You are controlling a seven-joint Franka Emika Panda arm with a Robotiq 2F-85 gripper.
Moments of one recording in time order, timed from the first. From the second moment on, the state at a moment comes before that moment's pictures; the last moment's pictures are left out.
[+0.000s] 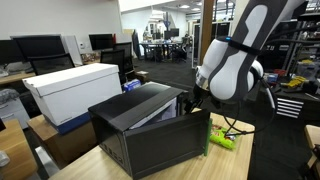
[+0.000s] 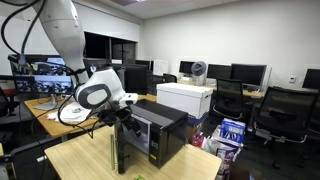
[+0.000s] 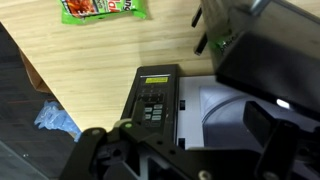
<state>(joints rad) 0.00 0.48 -0.20 -2.43 0.05 3.27 -0.03</state>
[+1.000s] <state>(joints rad) -0.41 0.52 0.31 -2.39 -0.01 2.79 -0.51</state>
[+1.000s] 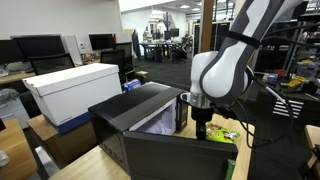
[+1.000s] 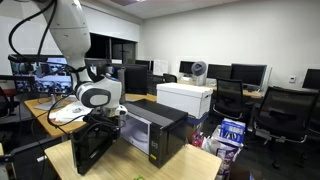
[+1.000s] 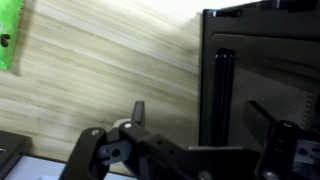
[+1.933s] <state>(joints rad) -0.43 0.48 0.18 -2.40 0.17 2.72 -0.73</state>
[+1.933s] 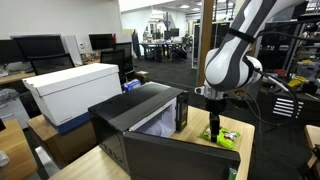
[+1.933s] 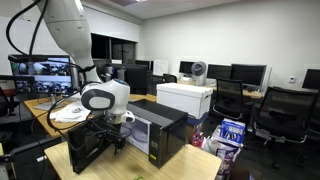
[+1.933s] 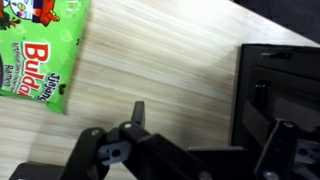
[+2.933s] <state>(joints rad) -0.32 0.54 0.32 -2.67 -0.08 3.40 -0.39</state>
